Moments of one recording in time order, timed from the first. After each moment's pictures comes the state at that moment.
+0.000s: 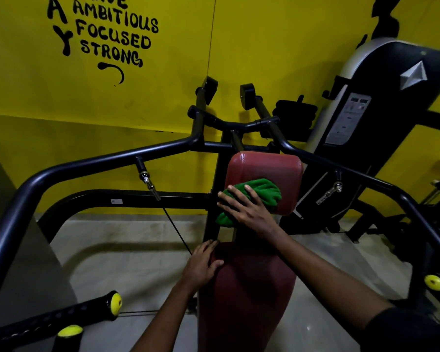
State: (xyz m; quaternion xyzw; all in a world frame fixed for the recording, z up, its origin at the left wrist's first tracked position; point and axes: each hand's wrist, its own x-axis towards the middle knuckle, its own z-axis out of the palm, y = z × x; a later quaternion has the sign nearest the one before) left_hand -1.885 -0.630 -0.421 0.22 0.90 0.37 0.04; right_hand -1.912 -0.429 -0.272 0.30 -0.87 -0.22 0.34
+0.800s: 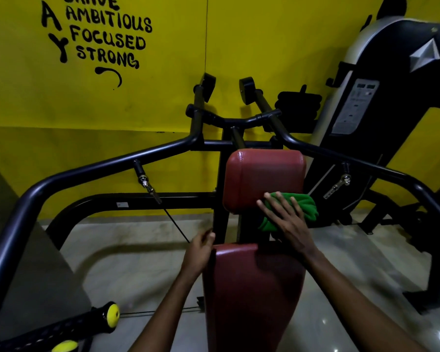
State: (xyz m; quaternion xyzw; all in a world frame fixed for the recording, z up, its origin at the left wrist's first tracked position) left_hand -1.892 -0.631 -0.359 0.05 0.79 0.61 0.07; right_hand -1.861 -0.354 -0.293 0.16 -0.93 -0.09 0.31
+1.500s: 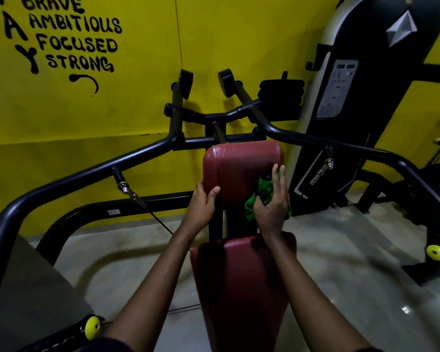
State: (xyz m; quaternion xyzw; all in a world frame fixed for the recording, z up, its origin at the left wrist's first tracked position) left_hand -1.942 -0.580 -0.259 0.17 0.82 0.54 0.00; right_hand -1.881 -0.399 -0.272 -0.13 -0.80 0.37 0.45
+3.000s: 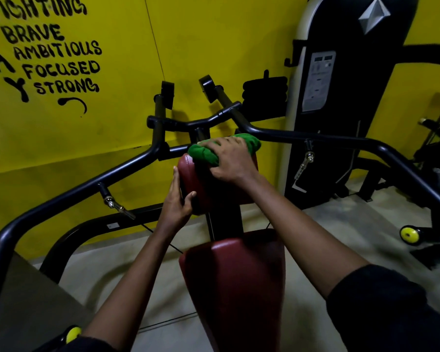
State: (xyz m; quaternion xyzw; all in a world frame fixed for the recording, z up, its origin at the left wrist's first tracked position) left_hand -1.935 -0.583 -0.231 0.24 0.86 0.43 -0.11; right_hand -1.931 -0.379 -0.147 0.09 -0.95 0.08 0.31
